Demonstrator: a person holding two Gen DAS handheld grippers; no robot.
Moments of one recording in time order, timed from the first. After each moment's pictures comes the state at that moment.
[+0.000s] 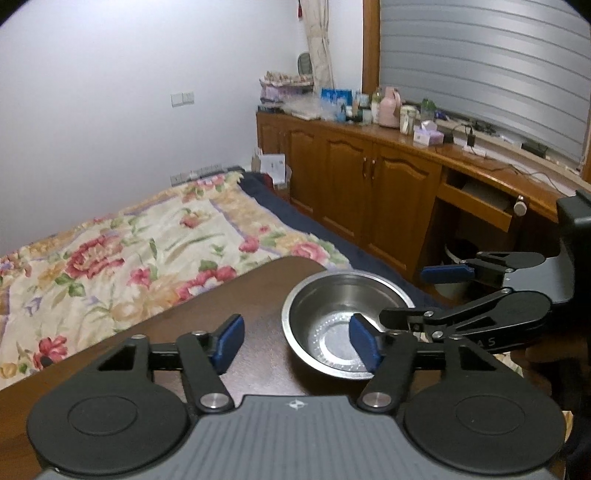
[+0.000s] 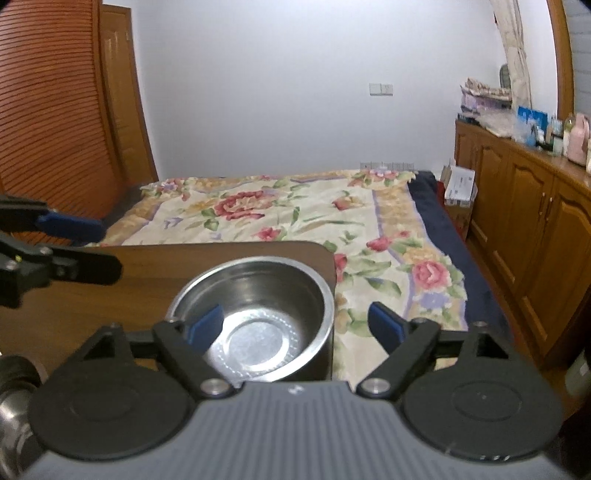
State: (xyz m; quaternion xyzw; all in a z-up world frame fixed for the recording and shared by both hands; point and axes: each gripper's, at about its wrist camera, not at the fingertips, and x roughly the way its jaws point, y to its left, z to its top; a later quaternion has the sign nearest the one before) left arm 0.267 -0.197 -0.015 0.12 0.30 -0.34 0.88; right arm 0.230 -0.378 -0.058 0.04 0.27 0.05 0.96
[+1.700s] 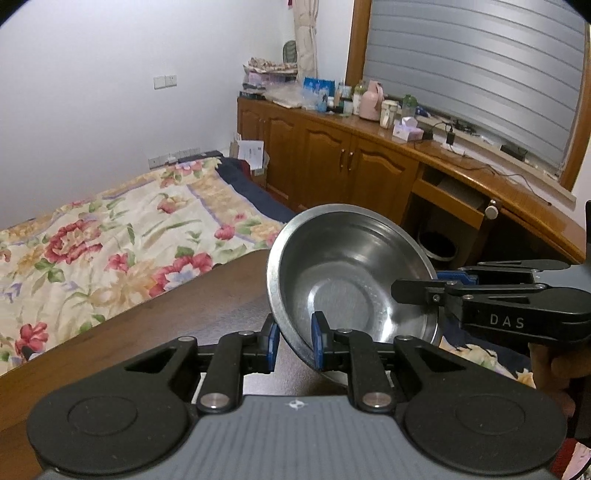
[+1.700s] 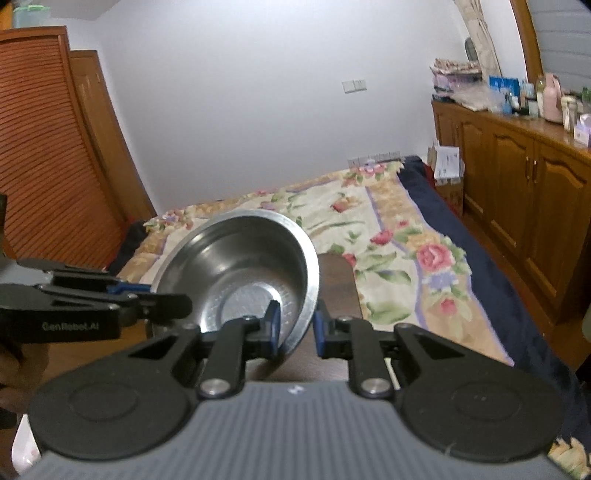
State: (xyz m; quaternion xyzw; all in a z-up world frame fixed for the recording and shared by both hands) left arm 0.254 -0.184 0.016 0.10 0.32 -0.38 0.86; right arm 0.196 -0.367 -0.015 0.13 0.26 0.03 0.96
